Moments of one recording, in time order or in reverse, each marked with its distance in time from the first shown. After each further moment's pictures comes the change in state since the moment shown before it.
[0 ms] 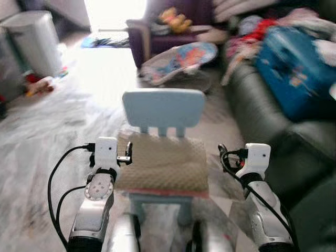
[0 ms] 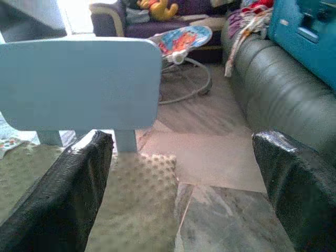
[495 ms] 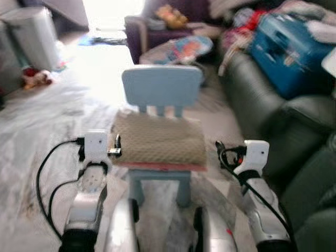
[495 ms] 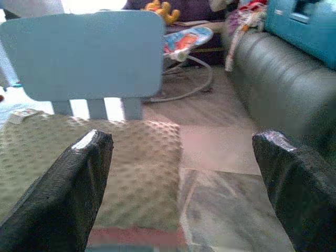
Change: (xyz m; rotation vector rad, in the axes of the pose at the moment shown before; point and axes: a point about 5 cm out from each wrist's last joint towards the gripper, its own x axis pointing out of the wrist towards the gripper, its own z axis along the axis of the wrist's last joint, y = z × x) left arm 0.009 0.013 0.013 0.000 -0.031 0.090; right arm 0.002 0.001 0.004 0.009 -0.025 0.020
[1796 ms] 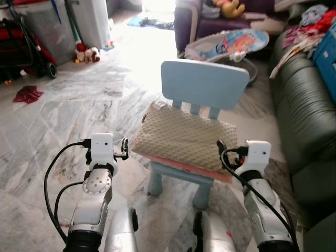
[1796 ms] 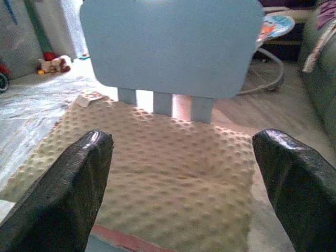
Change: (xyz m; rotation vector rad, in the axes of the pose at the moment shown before) left arm -0.002 -0.006 -0.007 -0.026 0.038 -0.049; right arm 0.000 0.001 0.003 -0.003 -0.021 0.004
